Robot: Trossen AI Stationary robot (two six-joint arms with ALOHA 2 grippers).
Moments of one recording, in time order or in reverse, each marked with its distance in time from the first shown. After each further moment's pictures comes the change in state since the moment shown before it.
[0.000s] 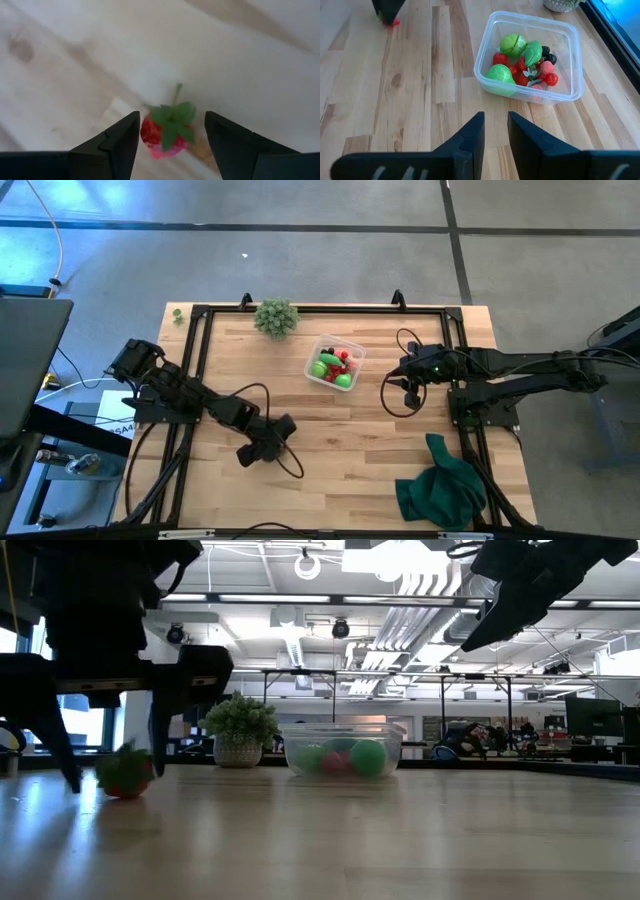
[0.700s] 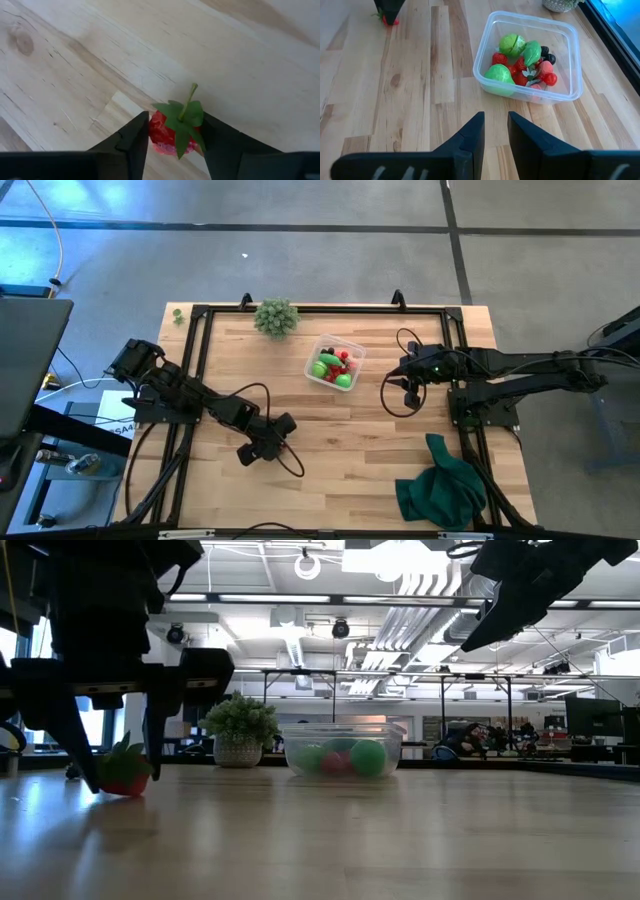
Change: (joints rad) left arm 0.001 0.000 0.000 -0.012 -0.011 0.000; right arm 0.000 0.000 0.000 0.000 0.004 0.000
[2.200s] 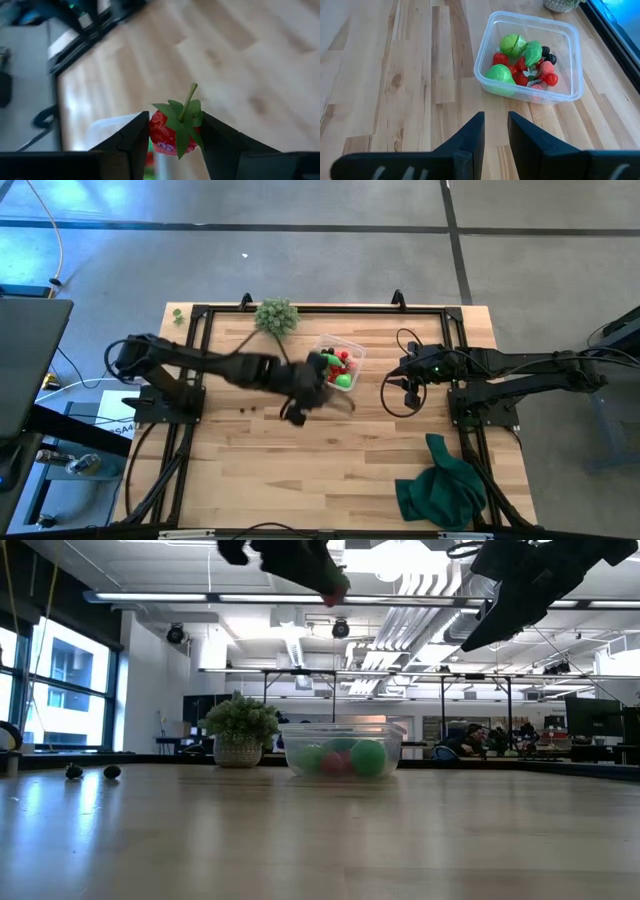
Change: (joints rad) left arm 0.229 -0.001 0.641 -0.343 -0.274 -0.049; right arm 0.000 0.000 0.000 0.000 -0.004 0.000
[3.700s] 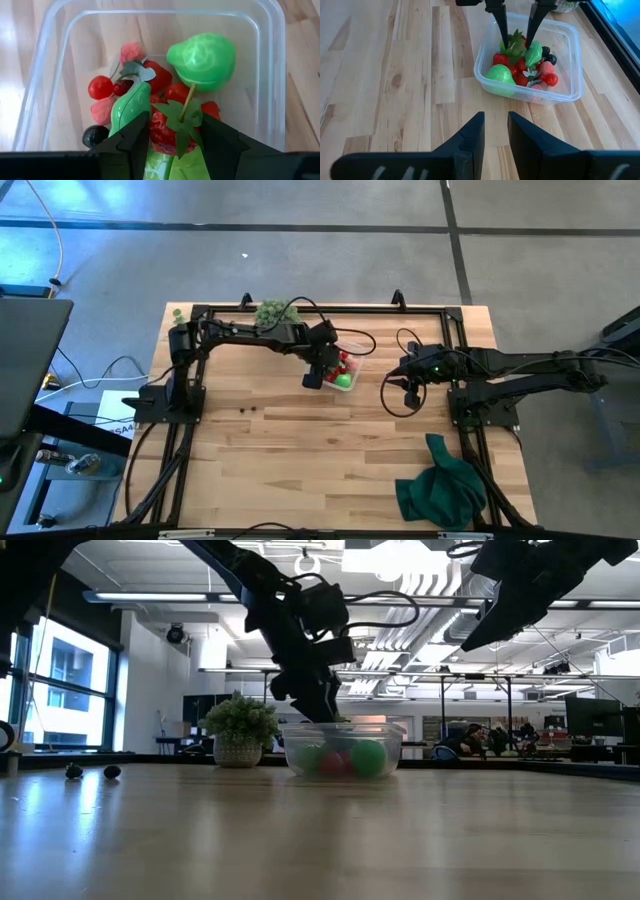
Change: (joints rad) left arm 0.425 0.370 0.059 0.025 0.300 0.011; right arm 0.000 0.000 0.001 0.000 -0.001 0.000
